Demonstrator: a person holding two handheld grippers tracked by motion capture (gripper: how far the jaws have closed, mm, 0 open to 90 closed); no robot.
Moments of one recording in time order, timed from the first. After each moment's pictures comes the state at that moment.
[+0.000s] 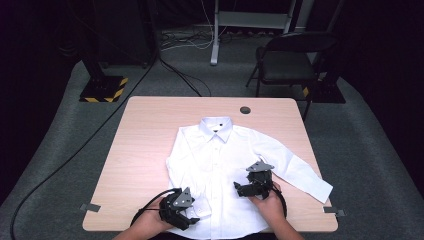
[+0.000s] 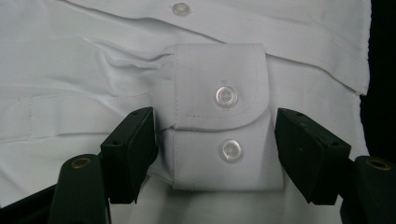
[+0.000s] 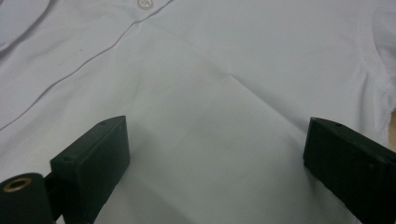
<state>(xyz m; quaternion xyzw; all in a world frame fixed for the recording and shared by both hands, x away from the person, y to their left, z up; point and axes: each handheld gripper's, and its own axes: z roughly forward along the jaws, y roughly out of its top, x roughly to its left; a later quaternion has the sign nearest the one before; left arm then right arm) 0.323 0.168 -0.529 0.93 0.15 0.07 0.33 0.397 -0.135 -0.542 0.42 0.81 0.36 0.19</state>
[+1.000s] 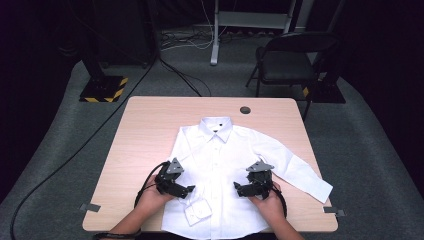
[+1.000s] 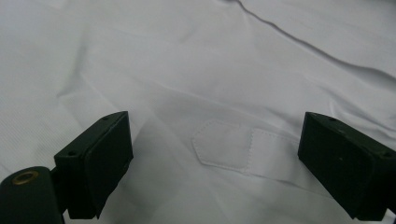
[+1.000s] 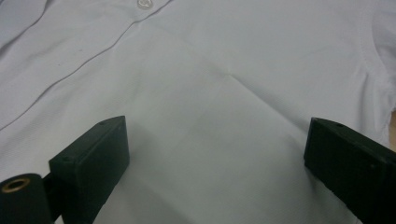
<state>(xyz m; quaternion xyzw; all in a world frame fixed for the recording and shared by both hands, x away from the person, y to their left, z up) 0.404 0.193 -0.539 0.87 0.30 0.13 0.37 0.398 -0.135 -0.542 0.42 0.81 0.36 0.19</state>
